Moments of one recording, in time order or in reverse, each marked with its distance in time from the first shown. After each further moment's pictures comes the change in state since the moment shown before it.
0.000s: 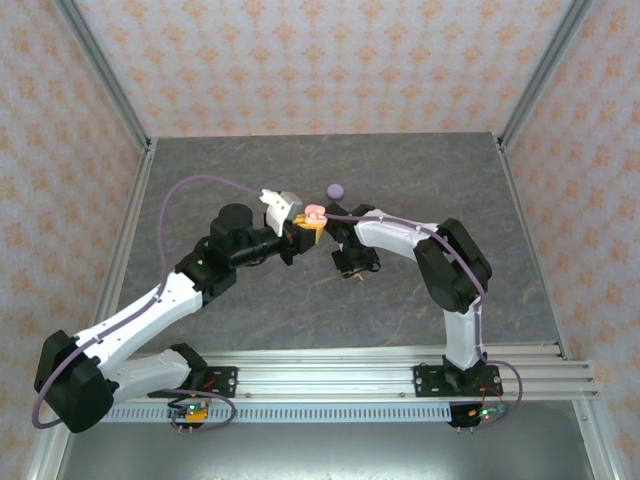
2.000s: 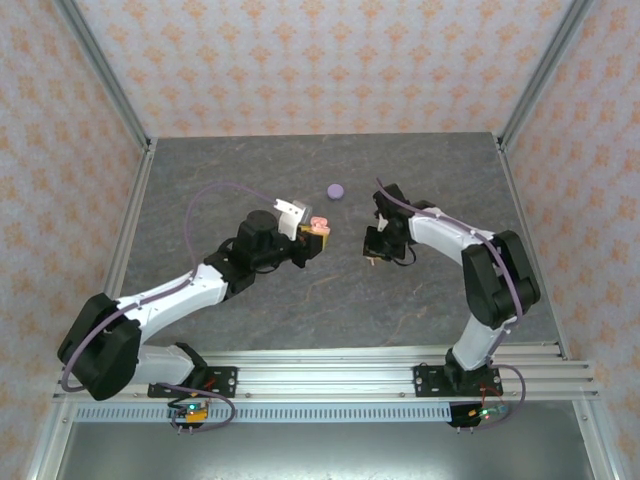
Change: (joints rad) left arm -0.013 0.212 -0.082 0.130 -0.106 -0.118; right arm -0.290 -0.252 -0.243 0.281 -0.334 0.213
